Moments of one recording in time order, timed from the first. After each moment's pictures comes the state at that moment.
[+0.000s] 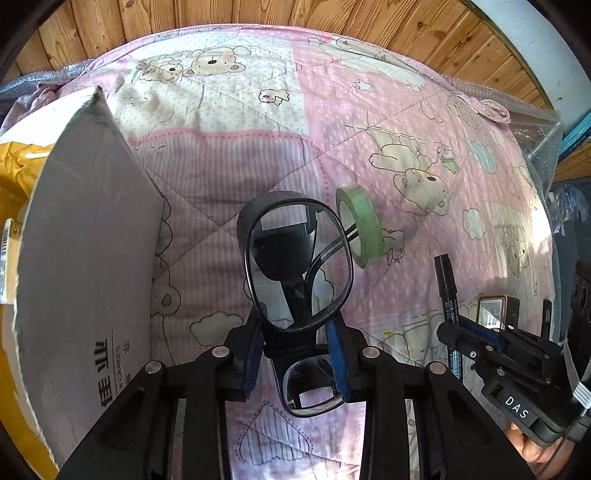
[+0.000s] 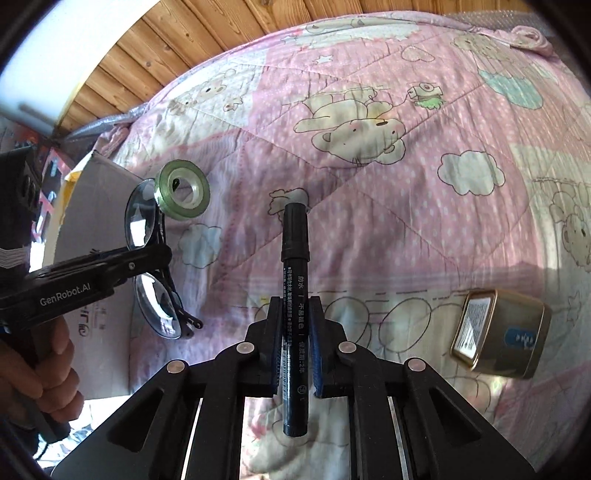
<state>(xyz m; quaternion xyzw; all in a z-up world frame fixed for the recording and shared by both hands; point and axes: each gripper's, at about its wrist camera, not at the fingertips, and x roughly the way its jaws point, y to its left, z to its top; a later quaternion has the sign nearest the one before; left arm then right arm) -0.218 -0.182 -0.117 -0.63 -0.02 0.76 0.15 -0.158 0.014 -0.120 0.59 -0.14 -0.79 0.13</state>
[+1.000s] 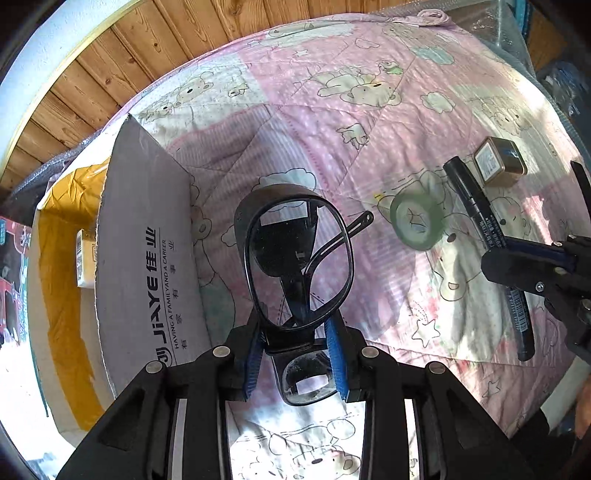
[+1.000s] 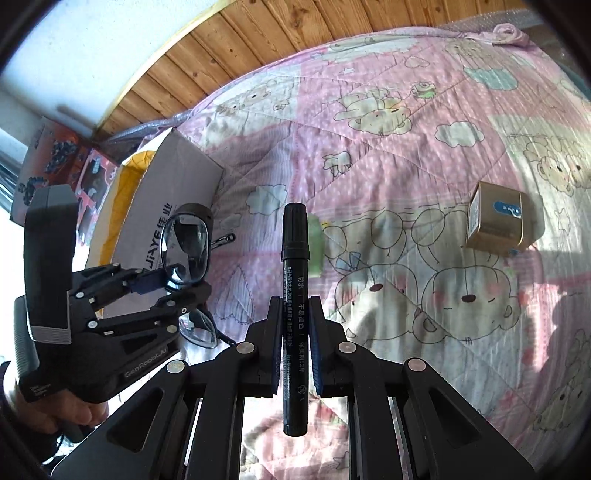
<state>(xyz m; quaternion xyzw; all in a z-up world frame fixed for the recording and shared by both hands) -0.107 -0.153 -0.087 -0.59 0.20 0.77 0.16 -0.068 0.001 -0.083 0.55 -0.18 -0.80 0.15</state>
